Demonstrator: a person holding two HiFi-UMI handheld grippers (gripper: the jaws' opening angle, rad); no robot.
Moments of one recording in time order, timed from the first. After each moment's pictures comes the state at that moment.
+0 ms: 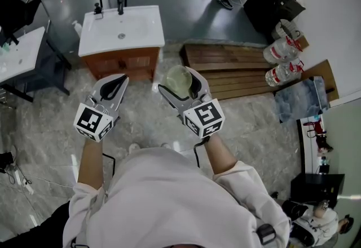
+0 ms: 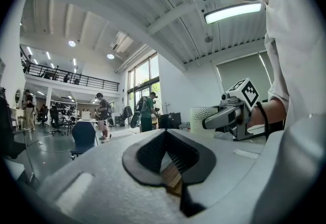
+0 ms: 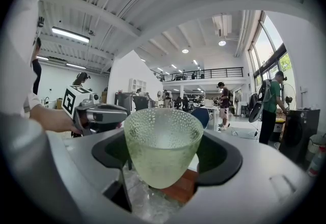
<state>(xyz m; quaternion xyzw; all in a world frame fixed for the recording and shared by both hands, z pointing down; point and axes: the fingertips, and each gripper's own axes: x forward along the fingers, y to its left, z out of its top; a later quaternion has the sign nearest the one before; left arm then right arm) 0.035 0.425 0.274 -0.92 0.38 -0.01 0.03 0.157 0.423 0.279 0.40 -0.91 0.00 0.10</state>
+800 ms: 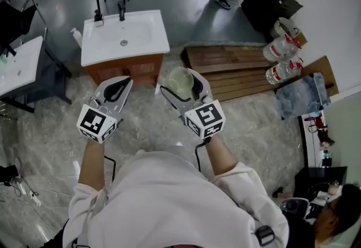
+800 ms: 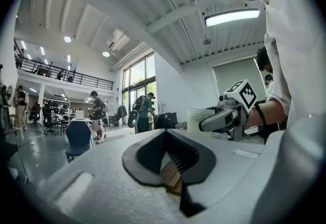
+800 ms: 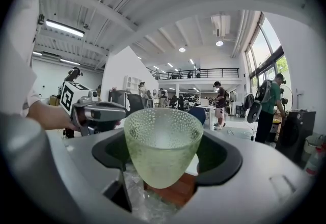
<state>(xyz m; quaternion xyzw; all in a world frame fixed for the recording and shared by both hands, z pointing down) -0.012 0.375 0.281 -0.94 0.34 -0.01 0.03 0.105 0.374 0.289 0.43 -0.90 0.00 0.11</state>
